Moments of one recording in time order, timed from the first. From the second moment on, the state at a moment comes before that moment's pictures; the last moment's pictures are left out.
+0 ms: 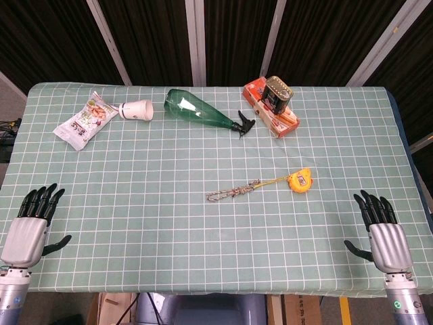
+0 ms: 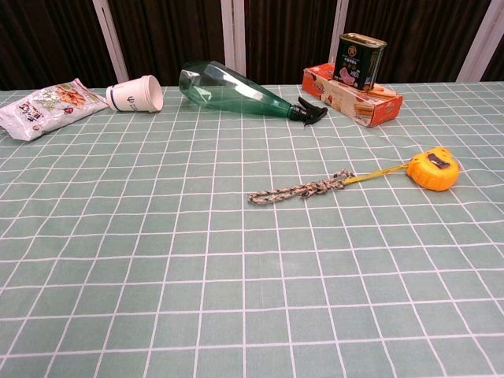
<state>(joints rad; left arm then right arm) -0.10 -1.24 -0.03 -1.64 1.58 1.54 0.20 0.10 -1.19 0.05 -1.61 -1.54 1.49 -0.04</state>
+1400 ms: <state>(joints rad) -0.21 -1.18 -0.07 -1.70 1.59 1.40 0.25 0.09 -1.20 0.08 -1.64 -1.47 1.47 -0.02</state>
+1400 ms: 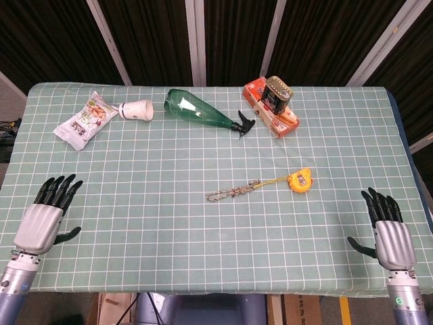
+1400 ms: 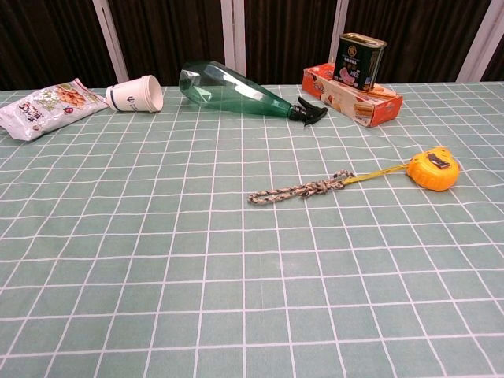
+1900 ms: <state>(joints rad) -0.51 -1.24 -0.23 -1.79 1.37 1.05 0.44 0.10 -1.18 0.10 -1.65 -1.41 1.44 0.02</state>
